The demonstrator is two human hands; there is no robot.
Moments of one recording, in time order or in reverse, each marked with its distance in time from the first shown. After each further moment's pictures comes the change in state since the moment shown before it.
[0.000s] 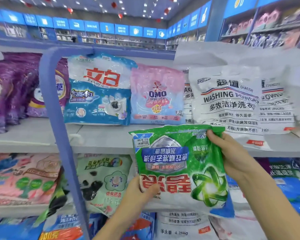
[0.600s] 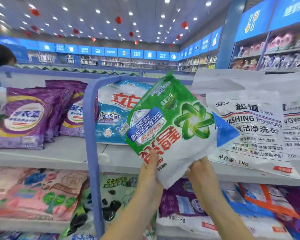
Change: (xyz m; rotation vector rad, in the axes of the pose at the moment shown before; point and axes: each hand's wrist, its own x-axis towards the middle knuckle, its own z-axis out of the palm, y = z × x) left_hand 0.025 0.088 -0.011 -0.763 0.067 0.104; right_hand 0.020 0.056 0.085 -0.159 0.004 -0.293
